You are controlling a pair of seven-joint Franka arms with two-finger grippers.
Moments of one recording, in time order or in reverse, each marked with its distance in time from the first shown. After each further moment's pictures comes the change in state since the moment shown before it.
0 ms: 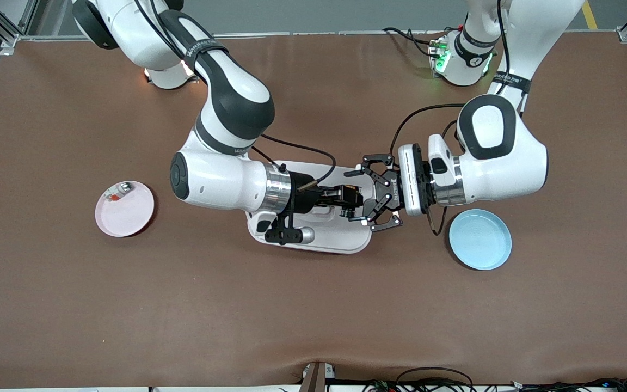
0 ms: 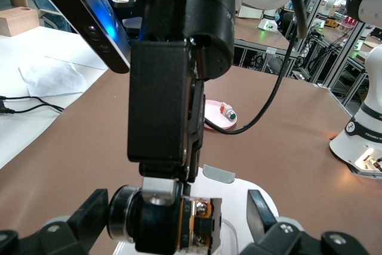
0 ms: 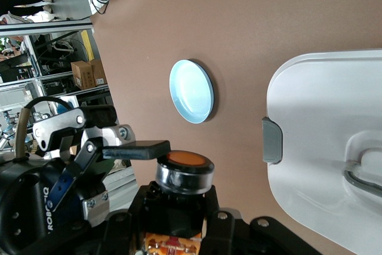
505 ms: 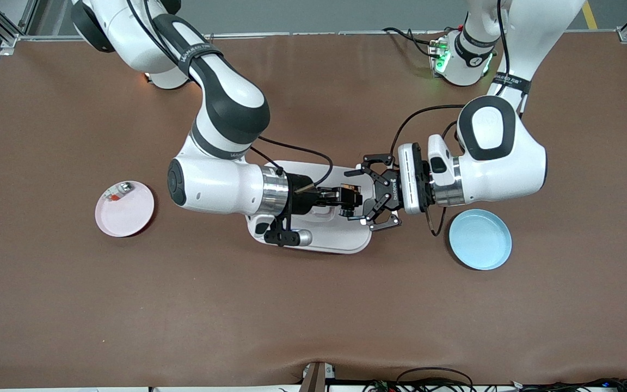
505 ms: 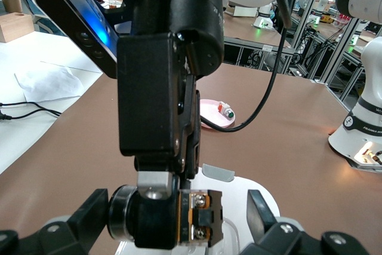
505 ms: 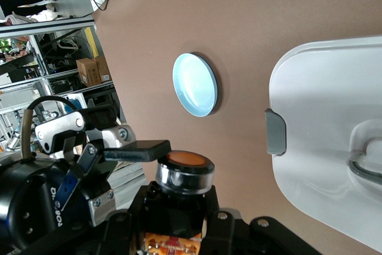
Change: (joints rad) left arm 0.002 0.002 -0.002 0.001 0.000 -0.009 0.033; right arm -0.045 0.006 0.062 0.000 -0.001 -0.014 0.022
